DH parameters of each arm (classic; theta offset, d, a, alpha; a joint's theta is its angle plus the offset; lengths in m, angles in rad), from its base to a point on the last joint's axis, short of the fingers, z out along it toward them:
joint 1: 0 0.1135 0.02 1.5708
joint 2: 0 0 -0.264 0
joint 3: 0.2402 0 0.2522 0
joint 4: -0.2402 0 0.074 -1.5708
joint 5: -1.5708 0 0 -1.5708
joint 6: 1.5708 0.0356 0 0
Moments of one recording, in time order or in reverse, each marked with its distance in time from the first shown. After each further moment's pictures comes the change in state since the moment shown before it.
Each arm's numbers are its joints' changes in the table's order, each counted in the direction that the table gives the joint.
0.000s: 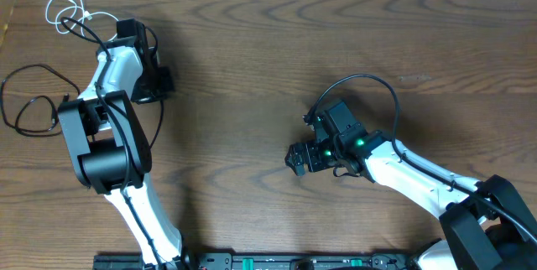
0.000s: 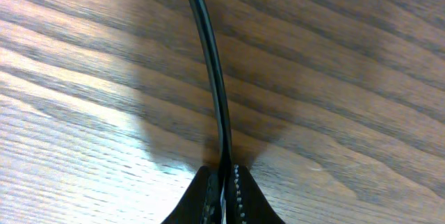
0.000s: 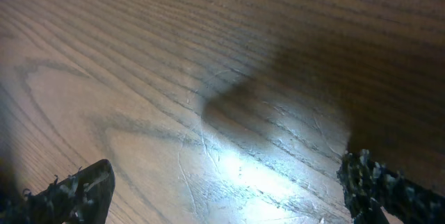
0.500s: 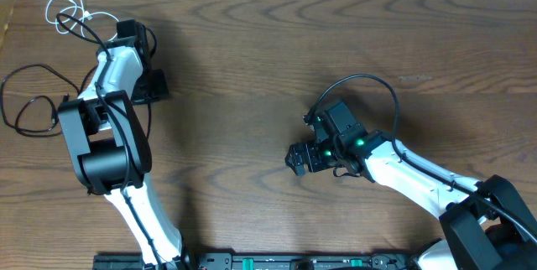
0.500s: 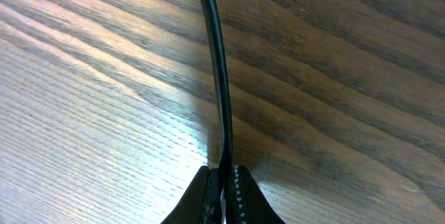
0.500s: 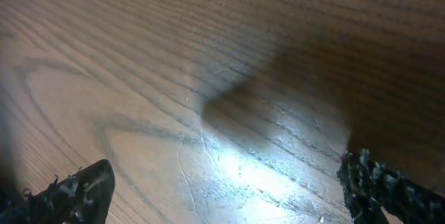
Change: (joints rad) left arm 0.000 0.000 0.000 -0.014 0.181 -0.027; right arm 0.000 0.000 0.000 -0.003 0.000 0.000
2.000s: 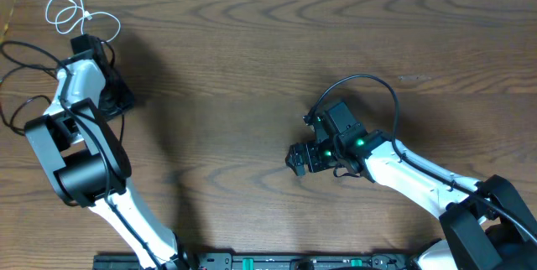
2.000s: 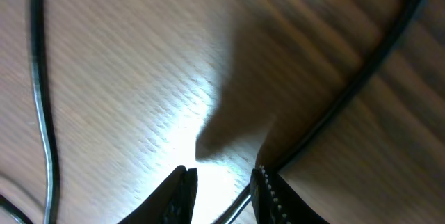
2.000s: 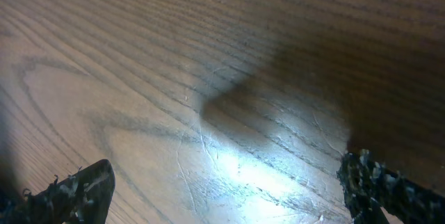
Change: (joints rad) left arm 0.201 0.032 -0.046 0.024 0.011 -0.142; right arm 0.000 0.000 0.000 -0.004 0.000 0.000
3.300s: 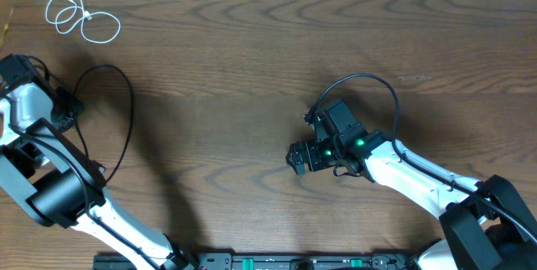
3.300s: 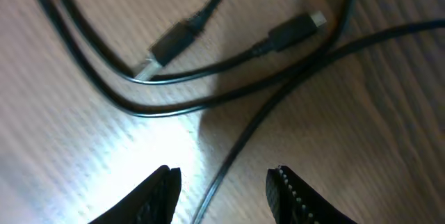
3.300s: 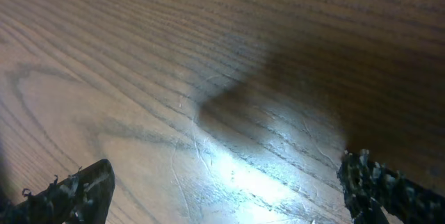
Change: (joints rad) left arm 0.268 0.035 0.010 0.159 -0.122 0.000; right arm 0.000 0.000 0.000 0.010 -0.026 0.000
